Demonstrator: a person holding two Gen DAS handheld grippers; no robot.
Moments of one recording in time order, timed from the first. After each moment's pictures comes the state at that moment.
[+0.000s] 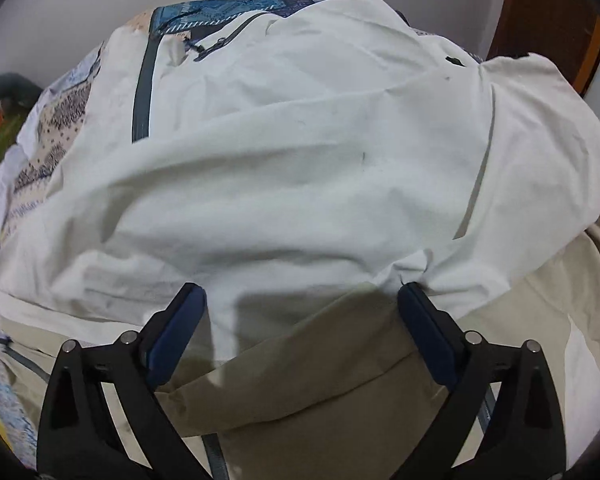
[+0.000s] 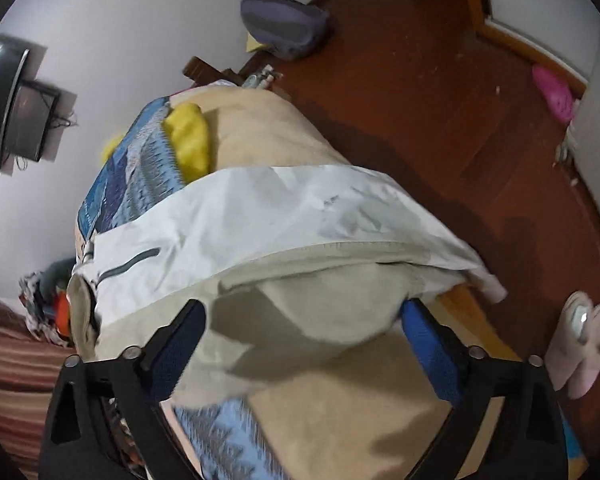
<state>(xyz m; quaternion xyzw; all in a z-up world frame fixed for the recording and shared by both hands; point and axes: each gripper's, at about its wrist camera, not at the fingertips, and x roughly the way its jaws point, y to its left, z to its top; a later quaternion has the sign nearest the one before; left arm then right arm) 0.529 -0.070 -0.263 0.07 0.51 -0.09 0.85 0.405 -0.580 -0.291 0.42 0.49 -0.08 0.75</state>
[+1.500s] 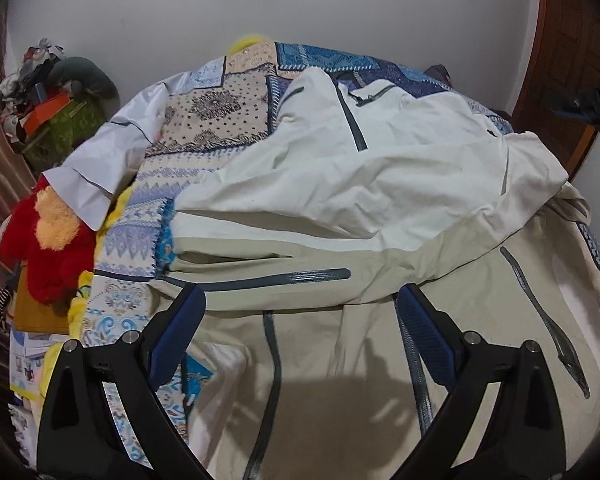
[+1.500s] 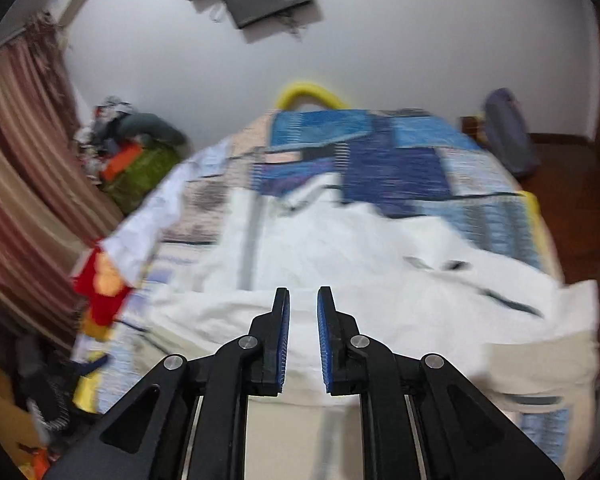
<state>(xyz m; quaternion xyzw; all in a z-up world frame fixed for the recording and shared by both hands) 0.422 0.078 -0.169 0.04 0.45 -0.03 0.89 0.479 -0.263 -0.108 0.09 0.41 0.11 0.90</state>
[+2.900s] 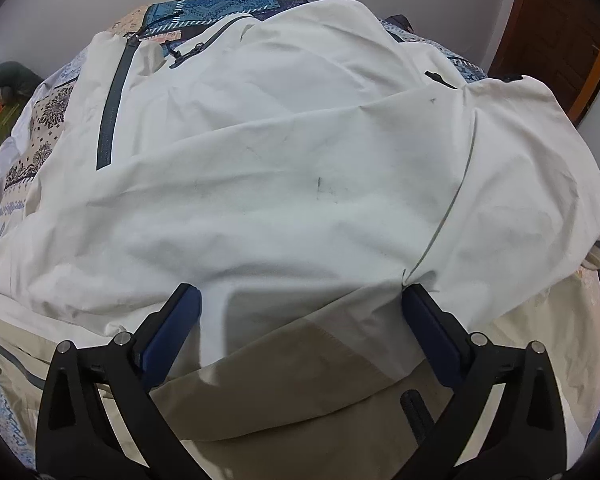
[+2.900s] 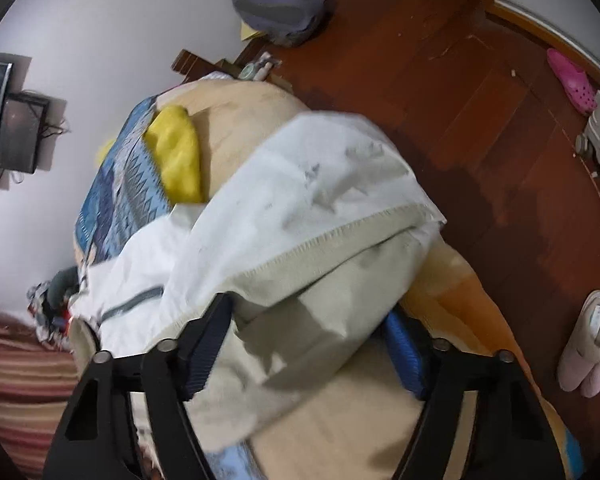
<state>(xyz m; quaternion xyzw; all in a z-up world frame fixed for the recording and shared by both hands) 0.543 -0.097 -0.258 0.05 0.51 -0.09 0.85 0.470 -0.578 -0.314 0.44 0.51 -0.08 0.74</state>
